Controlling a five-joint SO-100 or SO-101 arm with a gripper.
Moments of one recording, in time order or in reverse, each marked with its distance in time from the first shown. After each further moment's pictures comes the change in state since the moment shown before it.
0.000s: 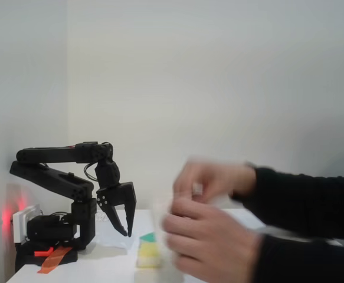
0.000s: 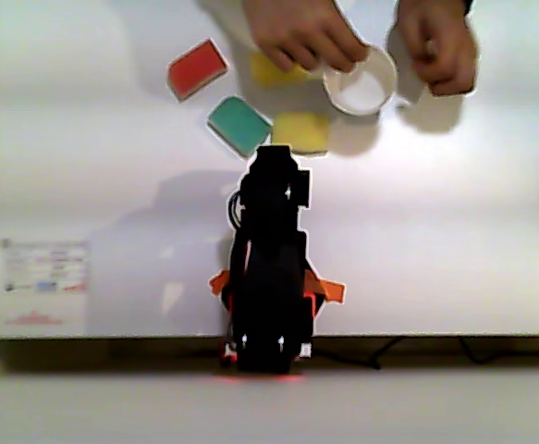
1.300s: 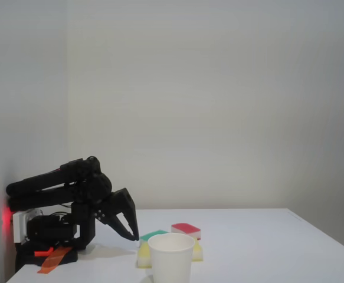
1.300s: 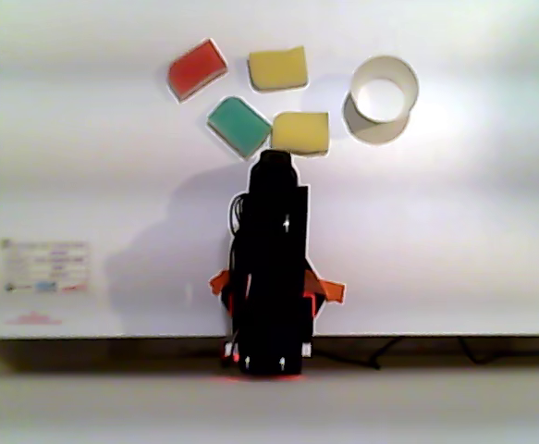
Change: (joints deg) arm -0.3 30.1 18.1 0.9 8.9
